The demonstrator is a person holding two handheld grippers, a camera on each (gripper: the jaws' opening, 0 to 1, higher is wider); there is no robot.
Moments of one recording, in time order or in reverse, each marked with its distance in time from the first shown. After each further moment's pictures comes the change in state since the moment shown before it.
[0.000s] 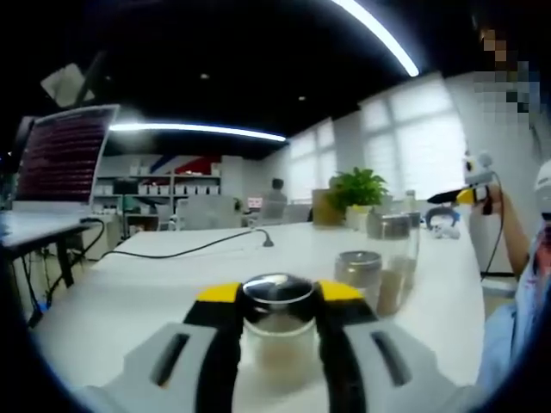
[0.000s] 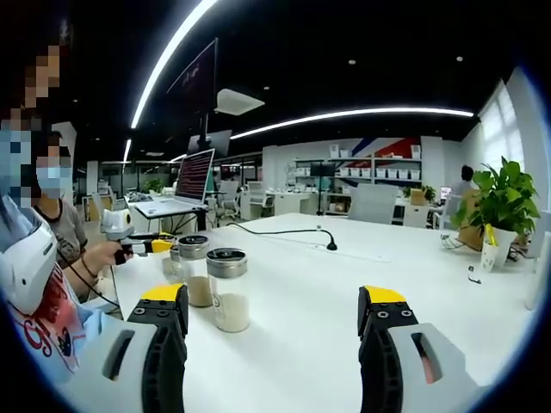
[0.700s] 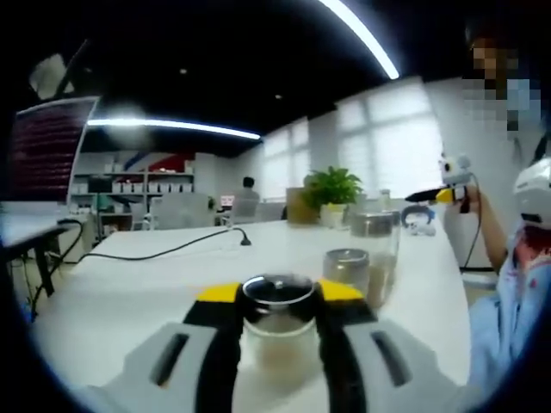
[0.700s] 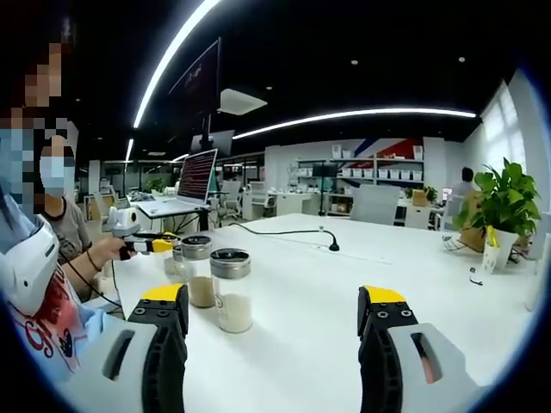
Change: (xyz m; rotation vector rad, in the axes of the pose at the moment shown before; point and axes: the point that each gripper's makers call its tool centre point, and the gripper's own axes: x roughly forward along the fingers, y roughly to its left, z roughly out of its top) left arm 0.002 -0.004 0.000 -0.004 0.014 -0.161; right arm -0.001 0.002 0.002 -0.003 -0.004 0.010
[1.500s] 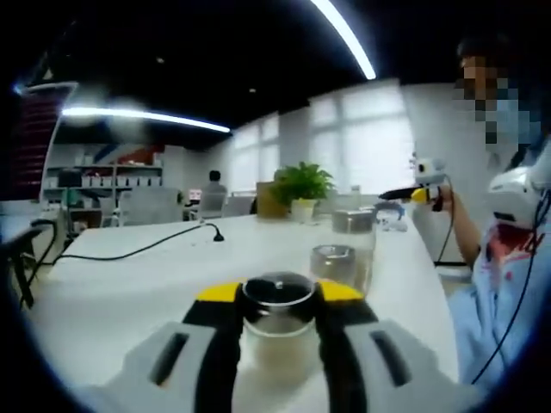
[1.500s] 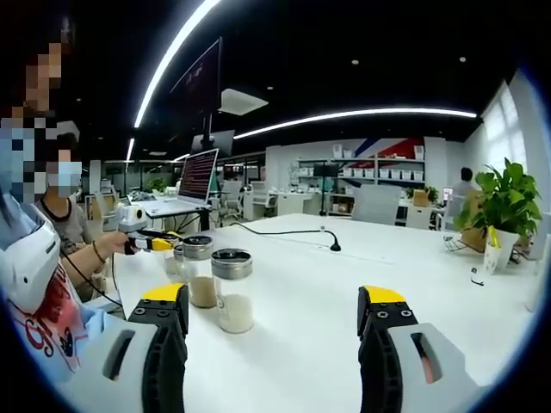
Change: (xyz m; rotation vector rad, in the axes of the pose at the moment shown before) left arm 0.001 -0.004 -0.001 -0.011 0.032 -0.174; right arm 0.002 0.002 0.000 -0.002 0.003 0.007
